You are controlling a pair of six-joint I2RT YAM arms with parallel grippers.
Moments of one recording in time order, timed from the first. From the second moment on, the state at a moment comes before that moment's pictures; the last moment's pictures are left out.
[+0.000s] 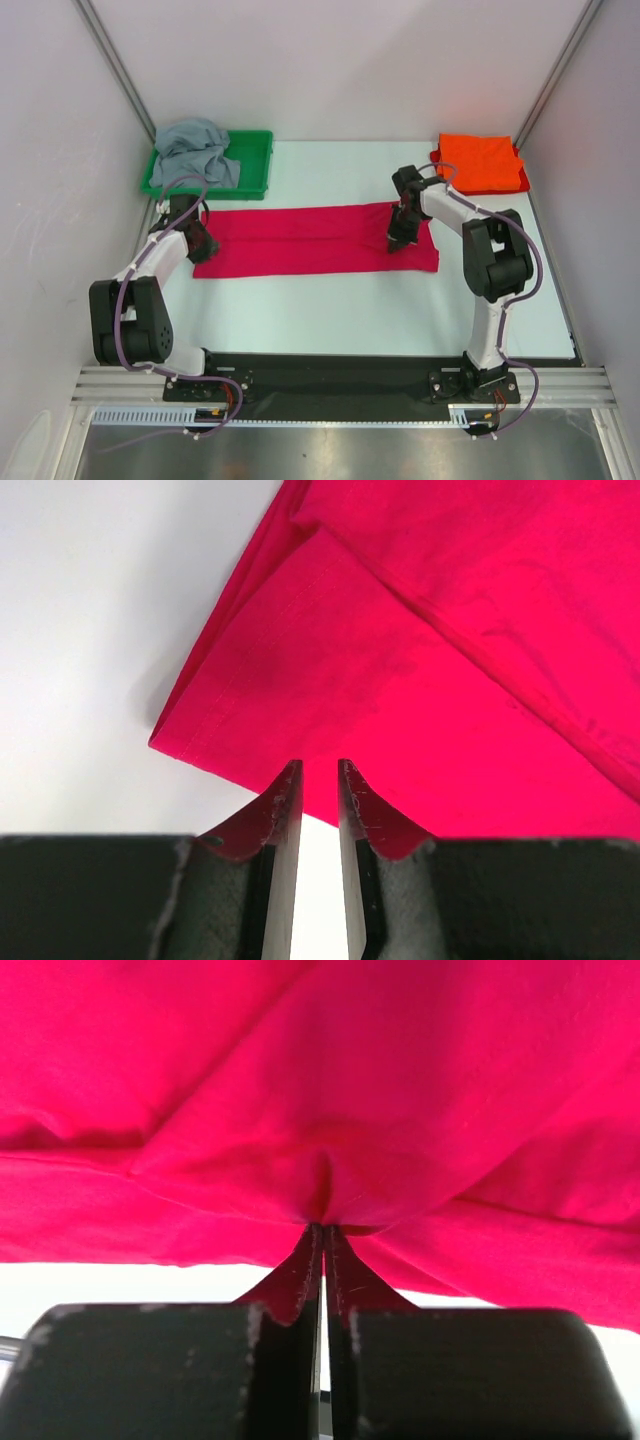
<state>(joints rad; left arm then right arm) 0.08 1.47 0.91 -0.50 -0.12 -0.56 0.33 1.98 1.44 -0.81 -0.14 0.59</state>
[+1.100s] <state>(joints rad) 0.08 1.37 0.80 -0.47 -0.11 -0.56 0.25 2.19 1.93 -0.86 -0.09 0.43</state>
